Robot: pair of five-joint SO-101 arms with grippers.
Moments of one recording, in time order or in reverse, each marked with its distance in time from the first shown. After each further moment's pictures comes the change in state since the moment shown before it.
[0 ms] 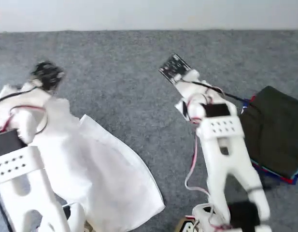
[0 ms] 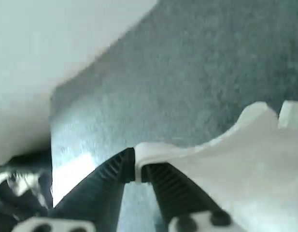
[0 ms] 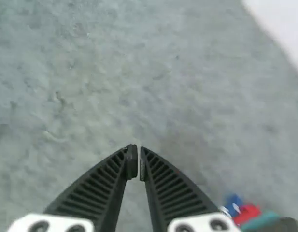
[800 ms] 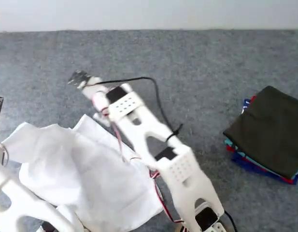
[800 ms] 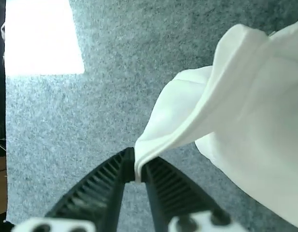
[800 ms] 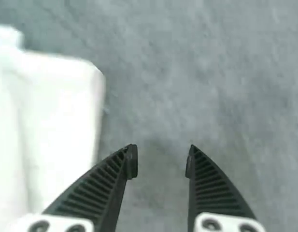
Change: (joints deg) left arm -25.8 0.0 0.4 18.2 -0.4; right arm -31.8 63.3 -68.4 18.8 -12.7
